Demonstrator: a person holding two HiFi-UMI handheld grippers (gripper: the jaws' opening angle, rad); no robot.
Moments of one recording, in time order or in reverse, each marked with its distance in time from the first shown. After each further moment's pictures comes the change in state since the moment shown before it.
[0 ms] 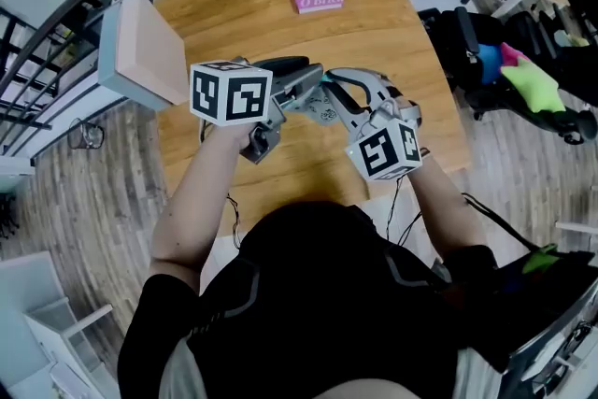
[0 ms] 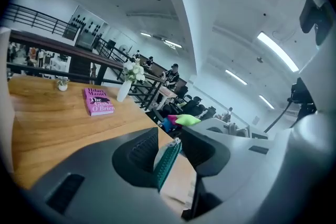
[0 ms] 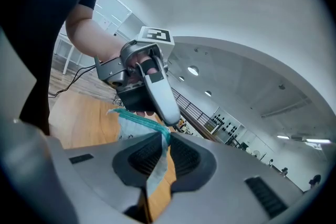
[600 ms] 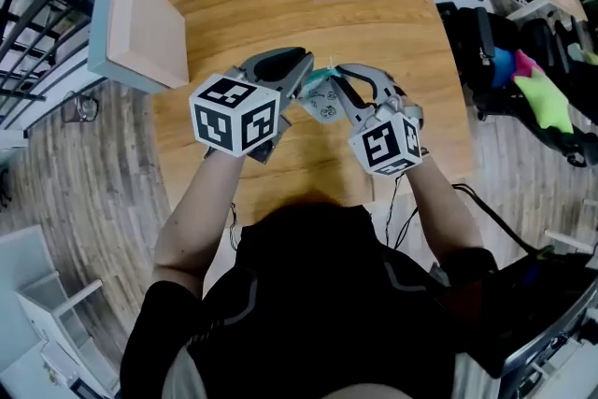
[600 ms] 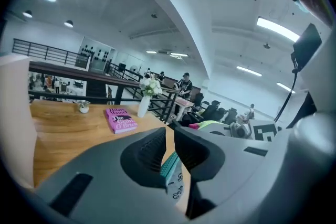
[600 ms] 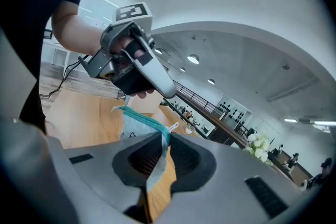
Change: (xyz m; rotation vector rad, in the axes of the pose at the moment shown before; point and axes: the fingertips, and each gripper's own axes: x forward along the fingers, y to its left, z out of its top) left arm -0.010 0.057 0.001 0.137 -0.143 0.219; right arm 0.055 0.012 -0.049 0.109 0.078 0.075
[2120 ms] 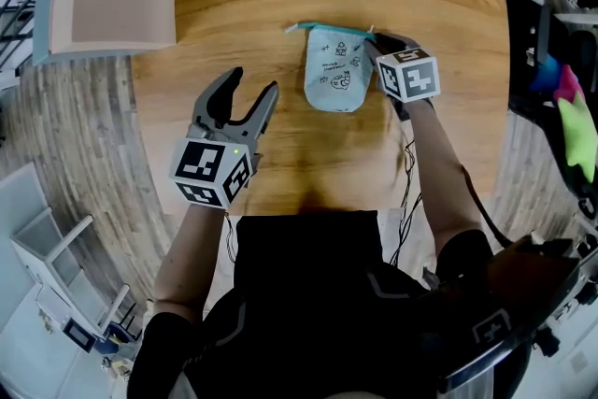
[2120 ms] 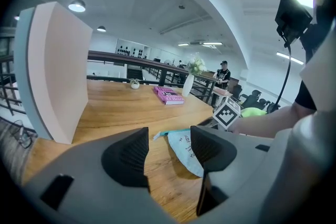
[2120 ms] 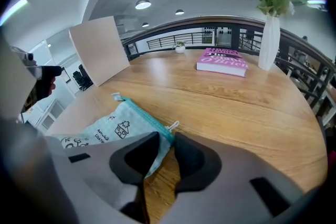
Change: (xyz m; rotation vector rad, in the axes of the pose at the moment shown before) left arm -0.039 0.123 -0.146 -0.105 0.075 0.400; right arm 0.163 0.031 -0.238 0.724 0.490 0.225
